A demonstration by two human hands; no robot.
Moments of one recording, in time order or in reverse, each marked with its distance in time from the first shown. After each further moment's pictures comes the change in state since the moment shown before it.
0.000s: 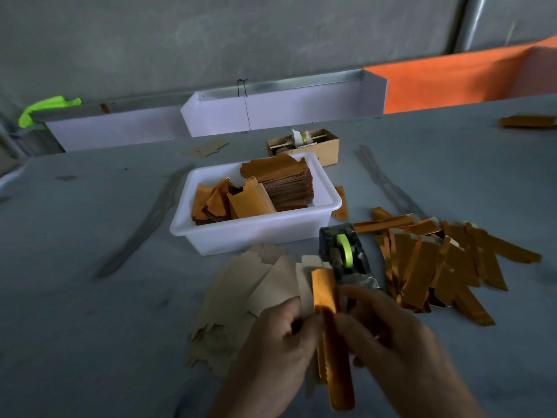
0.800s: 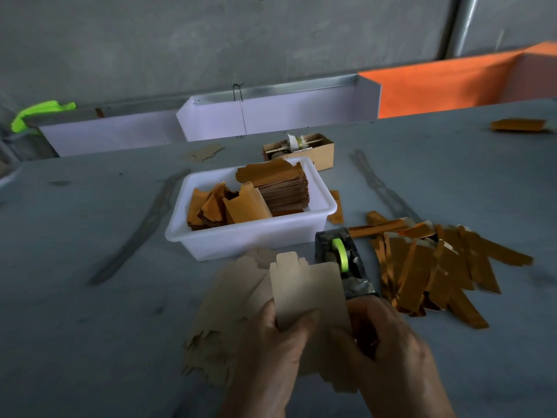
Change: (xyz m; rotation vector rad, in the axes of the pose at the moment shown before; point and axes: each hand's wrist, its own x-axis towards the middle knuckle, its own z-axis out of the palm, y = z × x) left_hand 0.008 -0.012 0.013 -0.259 0.319 -0.222; right_hand -0.003 0.009 0.015 -0.204 0.172 -0.067
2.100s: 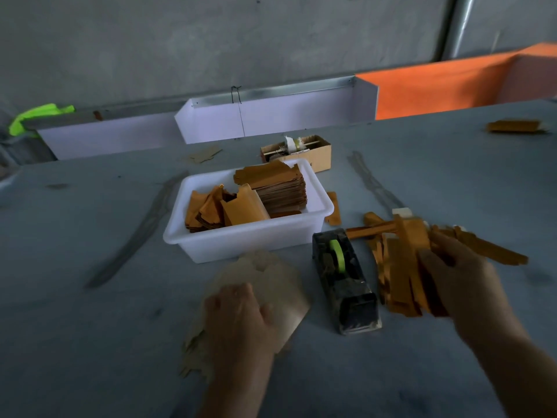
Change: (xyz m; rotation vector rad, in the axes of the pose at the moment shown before) left_hand 0.034 -0.006 -0.017 1.244 0.279 0.212; right_hand 0.074 0.048 -0.067 0.095 0.277 0.248
